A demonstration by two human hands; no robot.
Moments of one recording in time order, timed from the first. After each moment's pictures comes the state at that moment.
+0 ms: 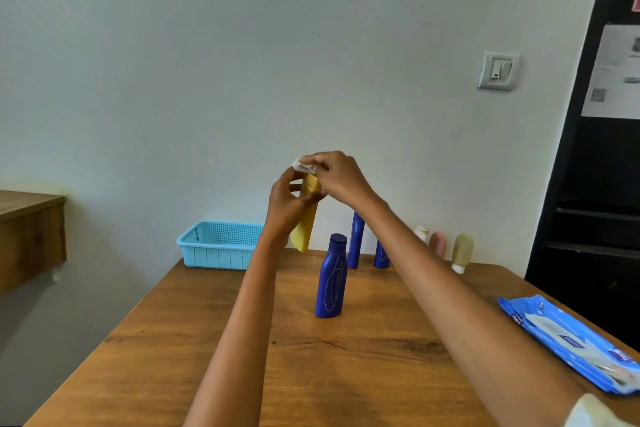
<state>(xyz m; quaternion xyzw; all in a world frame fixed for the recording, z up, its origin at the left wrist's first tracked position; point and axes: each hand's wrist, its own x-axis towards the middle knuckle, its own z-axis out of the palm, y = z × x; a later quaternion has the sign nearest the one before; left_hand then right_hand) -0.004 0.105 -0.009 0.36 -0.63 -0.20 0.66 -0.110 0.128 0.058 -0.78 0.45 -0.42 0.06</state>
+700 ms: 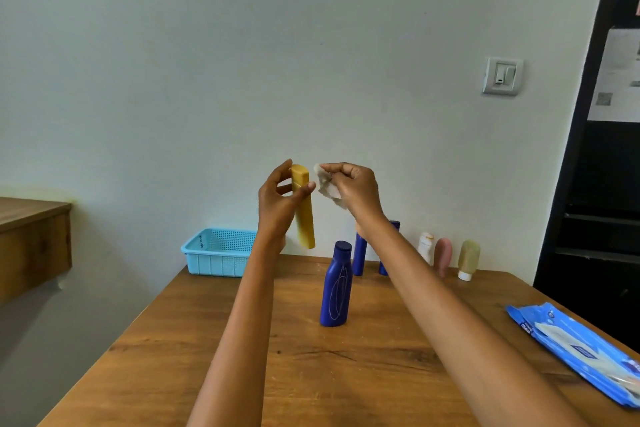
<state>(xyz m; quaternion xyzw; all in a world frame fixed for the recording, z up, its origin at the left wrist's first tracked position) 0.010 0.104 -0.003 0.33 -0.55 -0.26 0.72 -0.117 0.132 0.039 -0.63 0.39 -0.62 0.26</state>
